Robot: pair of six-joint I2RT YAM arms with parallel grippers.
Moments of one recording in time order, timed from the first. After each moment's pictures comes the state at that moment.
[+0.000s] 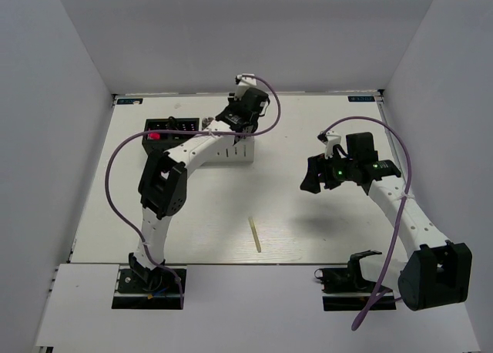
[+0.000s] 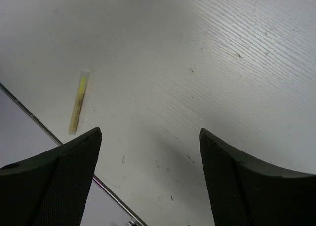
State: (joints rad) left arm -0.67 2.10 1.86 -0.36 -0.75 -0.29; right arm 0.21 1.15 0.89 -0.63 -0.56 -0.09
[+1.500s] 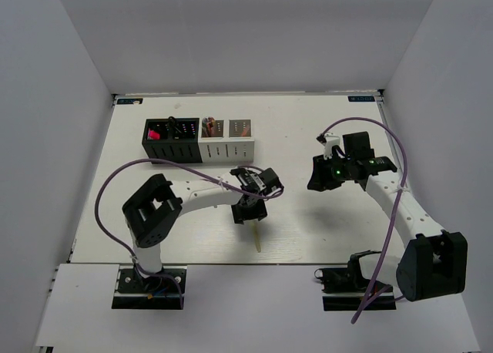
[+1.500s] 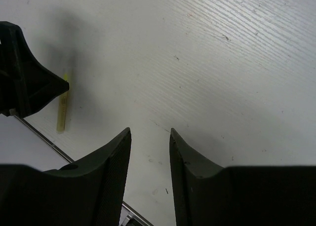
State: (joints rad) left arm -1.02 1.81 1.26 -0.83 -0.22 -1.19; right arm 0.21 1.21 0.90 -0.66 -0.49 -0.08
